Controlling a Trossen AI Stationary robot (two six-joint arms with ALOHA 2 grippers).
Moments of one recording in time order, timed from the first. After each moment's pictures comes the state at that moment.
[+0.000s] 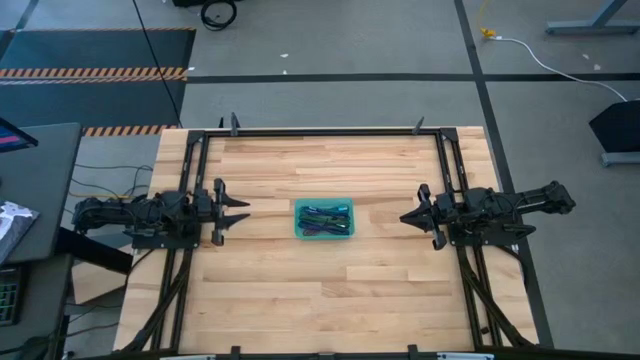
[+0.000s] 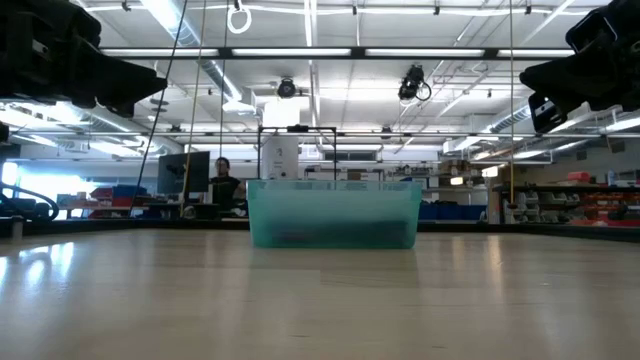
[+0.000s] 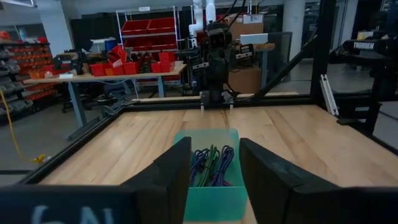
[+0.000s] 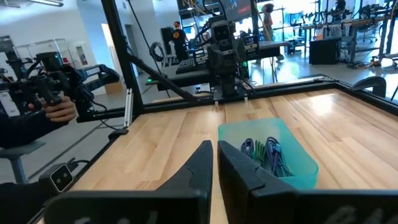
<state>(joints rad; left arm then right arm) -0.06 0.01 0.01 0.05 -0.15 0.06 0.16 0.02 0.01 0.02 0.06 0.16</state>
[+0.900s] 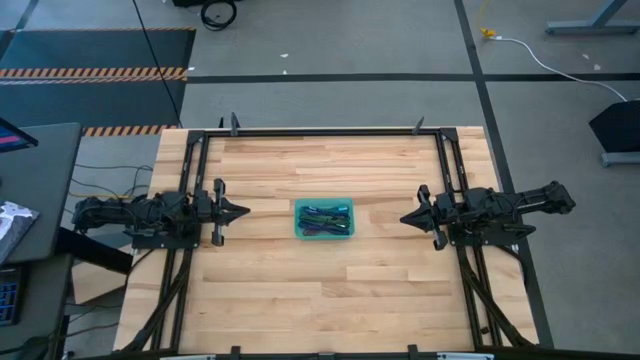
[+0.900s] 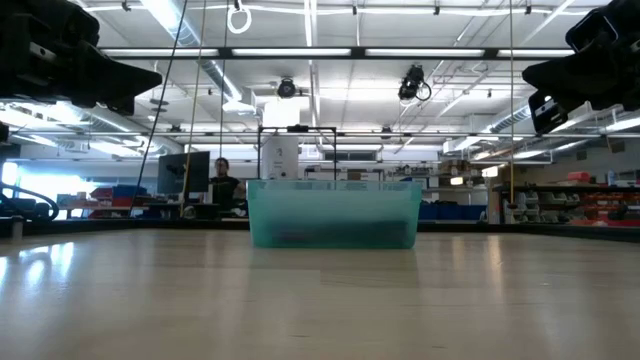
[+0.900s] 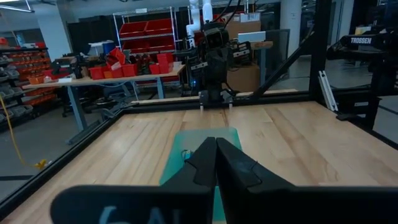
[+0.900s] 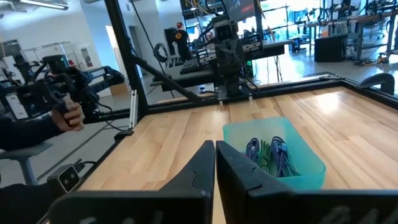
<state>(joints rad) -0.07 0.01 0.01 0.05 -0.15 0.09 0.16 0.02 0.01 0.03 0.05 0.18</state>
